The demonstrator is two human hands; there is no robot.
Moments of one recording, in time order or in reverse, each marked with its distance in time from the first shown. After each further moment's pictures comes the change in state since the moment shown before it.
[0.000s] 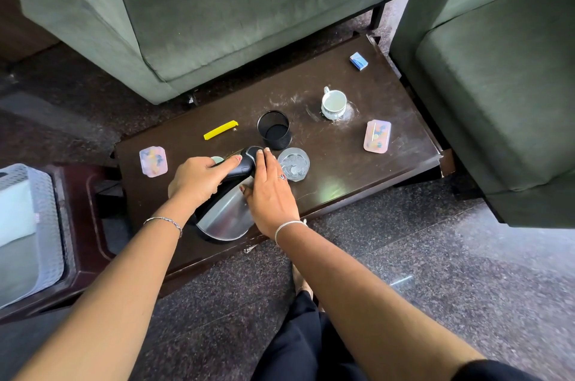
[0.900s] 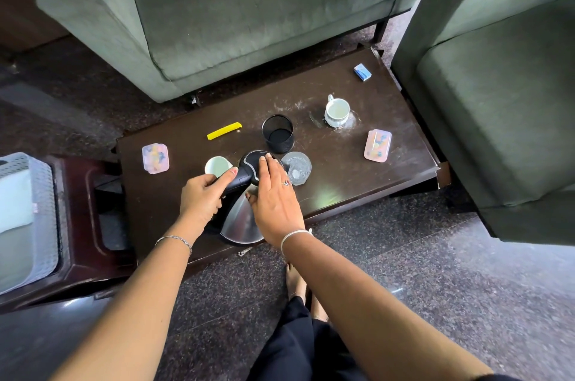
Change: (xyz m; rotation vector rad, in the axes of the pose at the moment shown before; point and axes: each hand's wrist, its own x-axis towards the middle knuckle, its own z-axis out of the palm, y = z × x) left_hand -0.021 -0.035 0.024 -0.515 -0.007 -0.047; right_hand -0.014 0.001 -0.001 -0.100 0.025 -0.088
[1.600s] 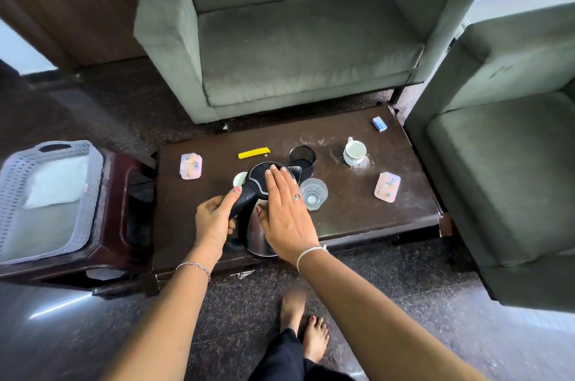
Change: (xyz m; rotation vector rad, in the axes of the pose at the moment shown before) left_hand -0.066 -0.019 -0.029 -0.492 0.203 -0.008; right_hand -0.042 -0.047 -0.040 -0.081 0.102 -0.310
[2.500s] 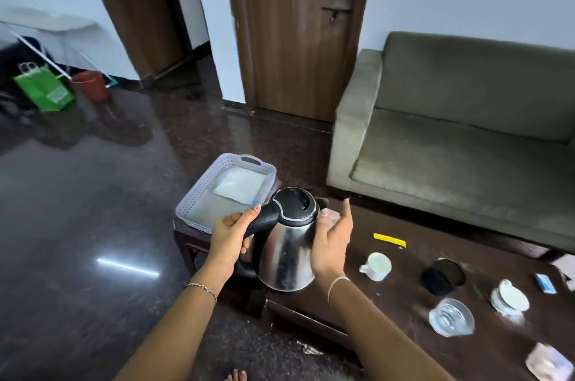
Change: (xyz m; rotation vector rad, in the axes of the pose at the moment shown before) left_hand -0.027 0.056 -0.307 -0.304 0.316 0.159; right_hand 0.069 -0.264 0.077 0.840 0.085 0.198
